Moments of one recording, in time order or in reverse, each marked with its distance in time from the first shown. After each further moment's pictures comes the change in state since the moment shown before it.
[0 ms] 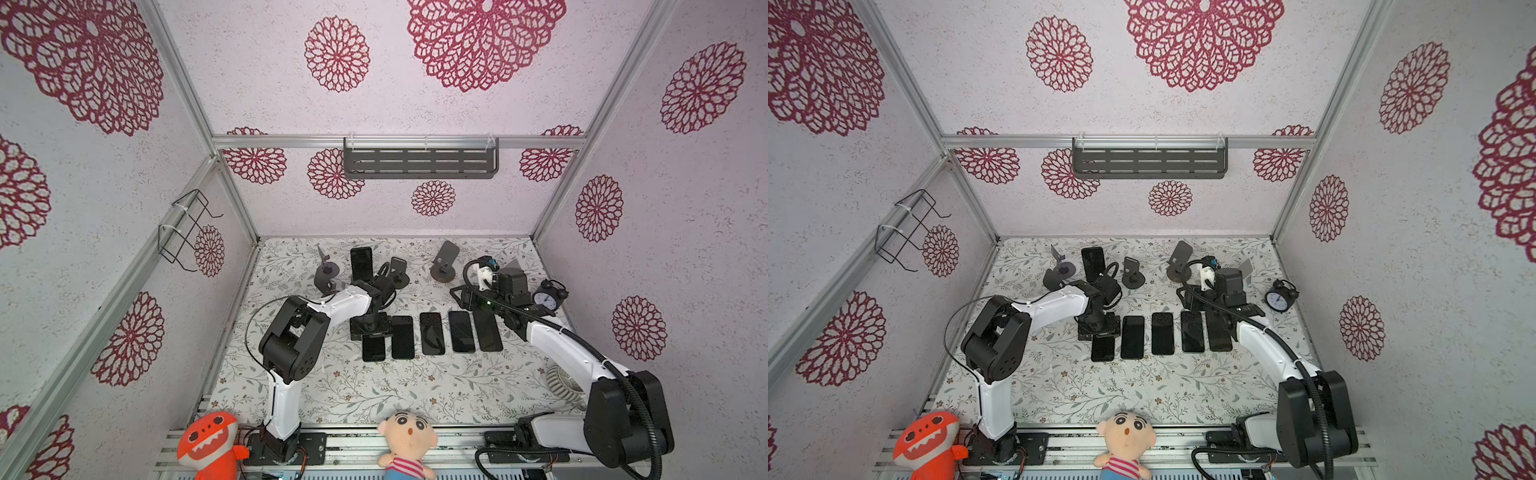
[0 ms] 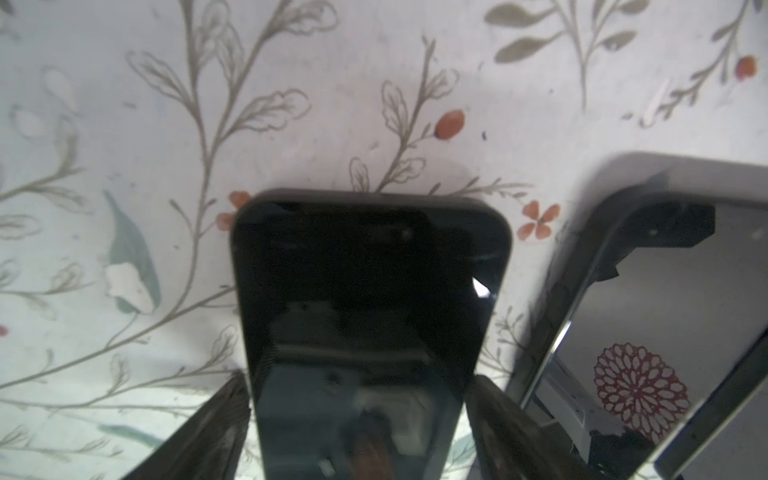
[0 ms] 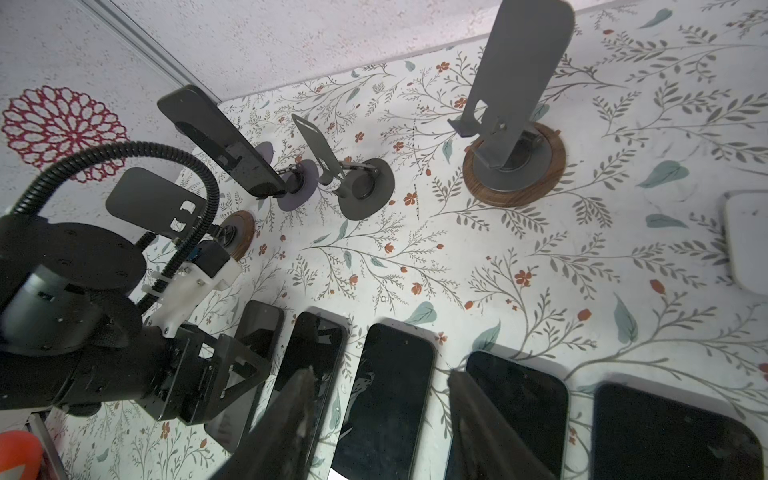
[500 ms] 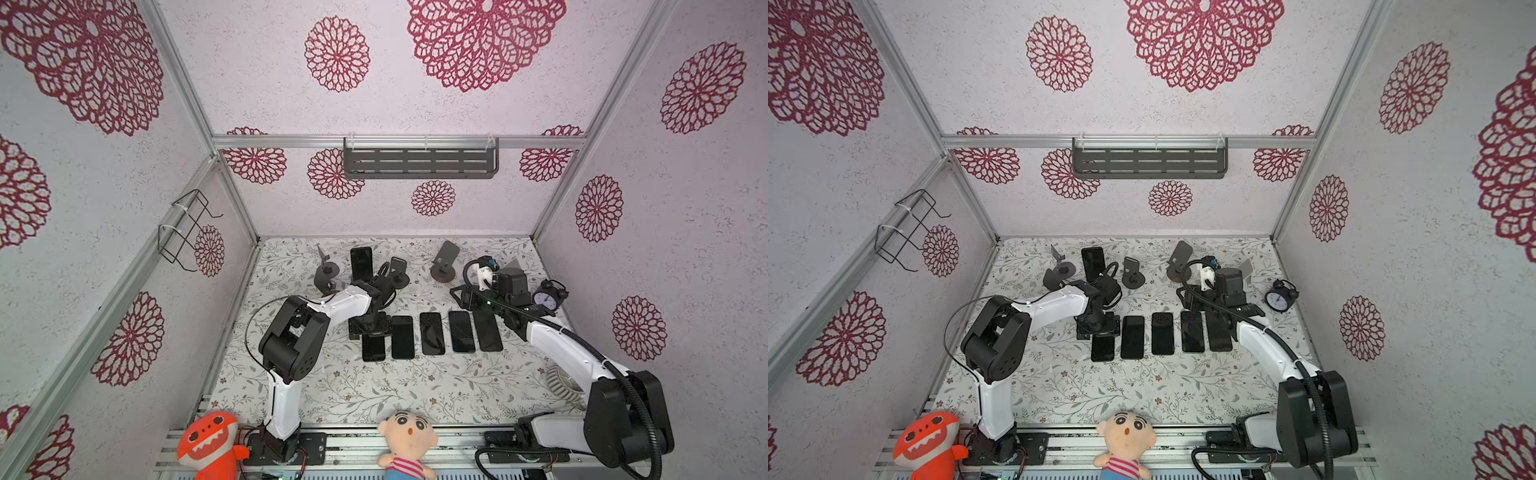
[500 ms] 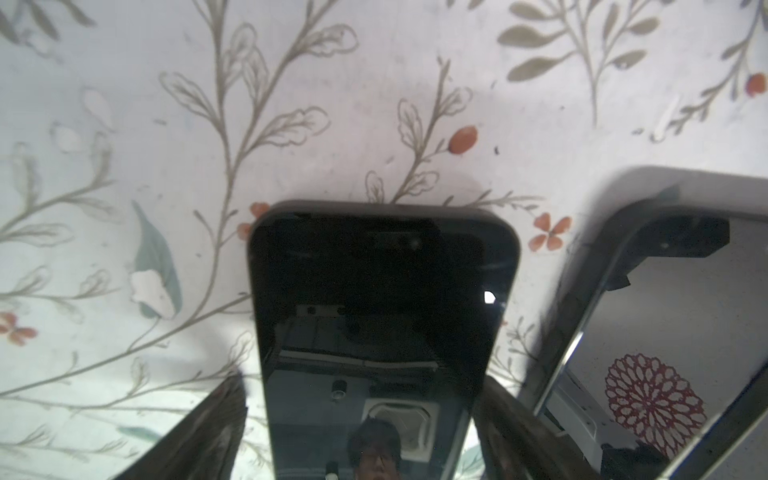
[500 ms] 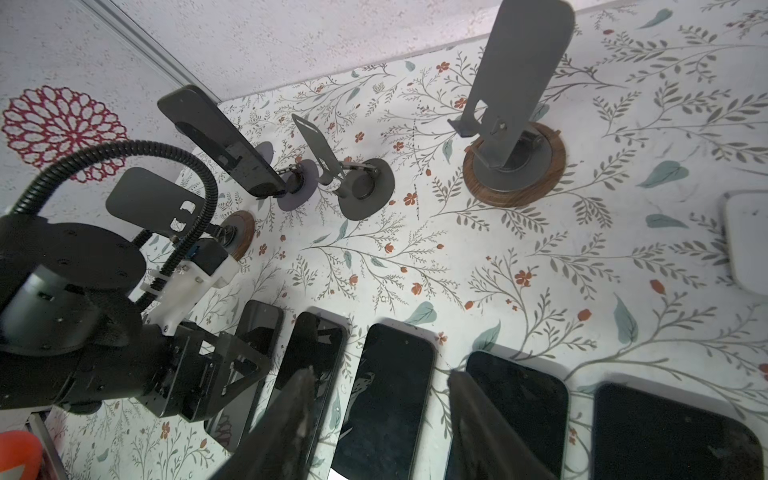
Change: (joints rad) left arm 0.000 -0.013 0.001 -0.006 -0.036 0.001; right arm 0.000 0.000 0.000 0.000 0.000 0.000
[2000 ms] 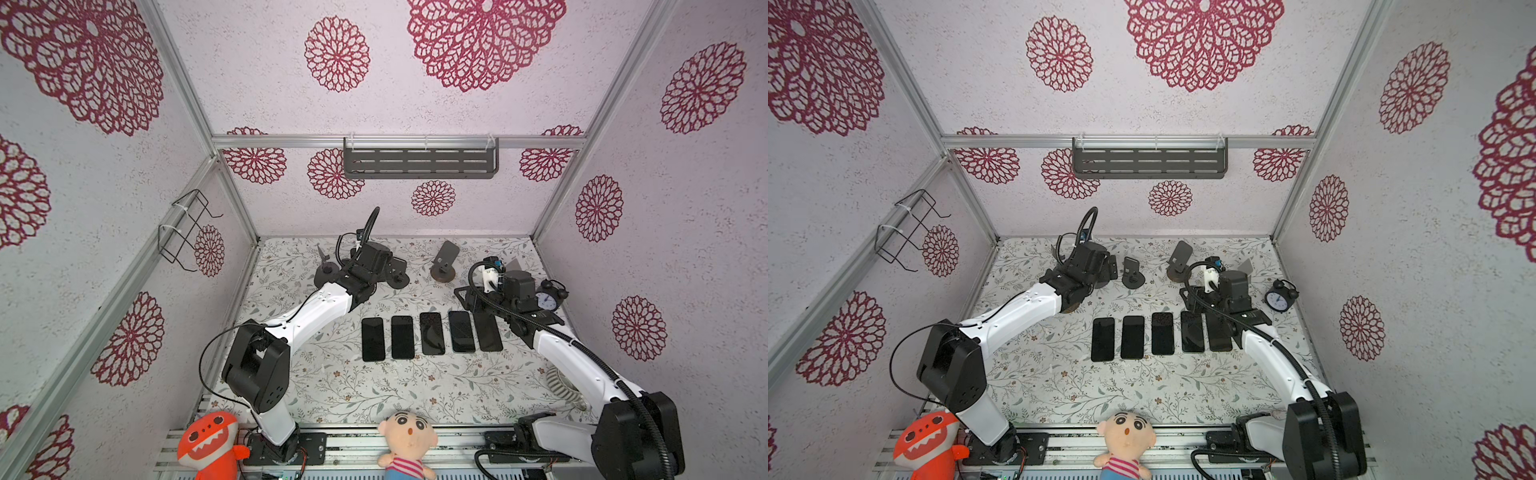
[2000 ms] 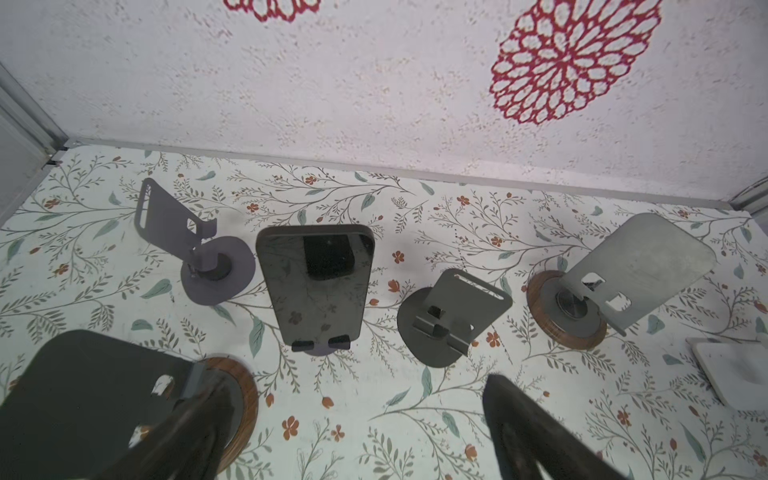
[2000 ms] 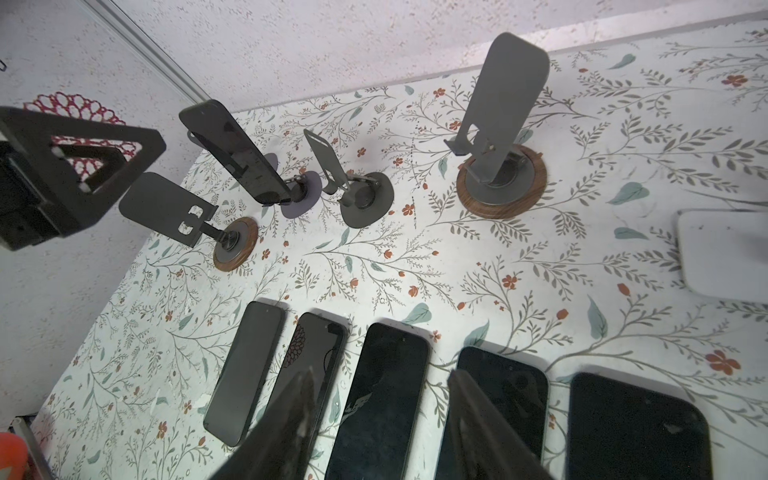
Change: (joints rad) left arm 0.021 -0.251 0.017 0.578 -0.484 0.256; right arm -0.001 -0.100 -0.028 -0.032 0.033 -0.025
